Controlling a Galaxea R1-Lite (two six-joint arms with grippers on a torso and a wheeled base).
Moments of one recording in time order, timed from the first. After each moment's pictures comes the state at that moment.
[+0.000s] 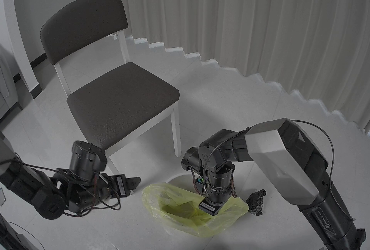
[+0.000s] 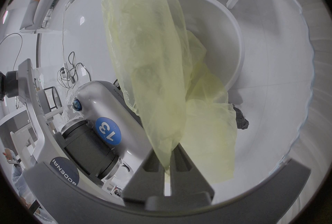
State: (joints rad) left arm -0.49 1.73 -0.45 -0.52 0.17 -0.55; right arm 0.72 2.67 -2.00 1.03 0.02 -0.12
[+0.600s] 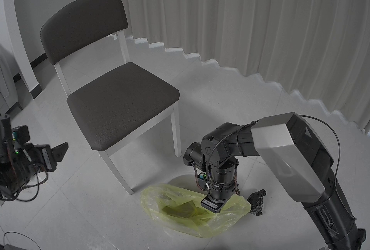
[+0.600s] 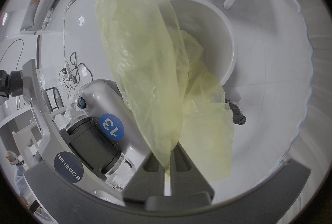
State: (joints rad) left arm -0.10 1.19 -0.45 -0.28 0.20 -0.14; right arm 0.71 2.63 -2.00 1.08 0.02 -0.11
